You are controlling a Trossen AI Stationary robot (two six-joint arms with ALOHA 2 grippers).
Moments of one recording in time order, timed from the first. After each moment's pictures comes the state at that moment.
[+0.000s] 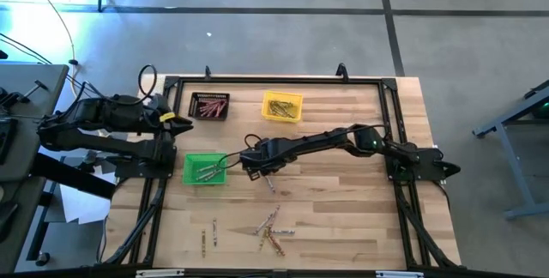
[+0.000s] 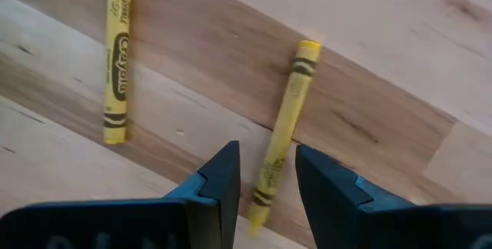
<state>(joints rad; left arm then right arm) -0.01 0.52 0.98 -0.99 -0.22 -0.41 0.08 2.41 2.03 -1.03 0.15 1.16</state>
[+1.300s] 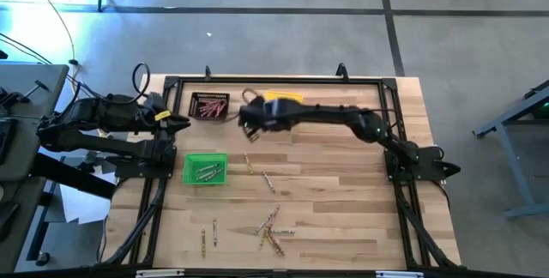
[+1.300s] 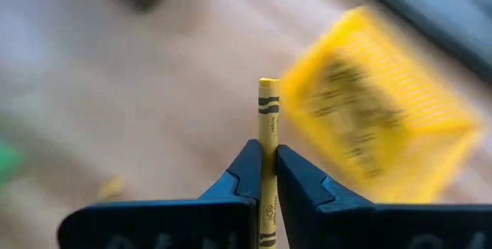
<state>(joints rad) -0.01 0.49 0.98 -0.99 -0.25 -0.39 -0.09 2.34 2.31 -1.20 0.46 0.73</state>
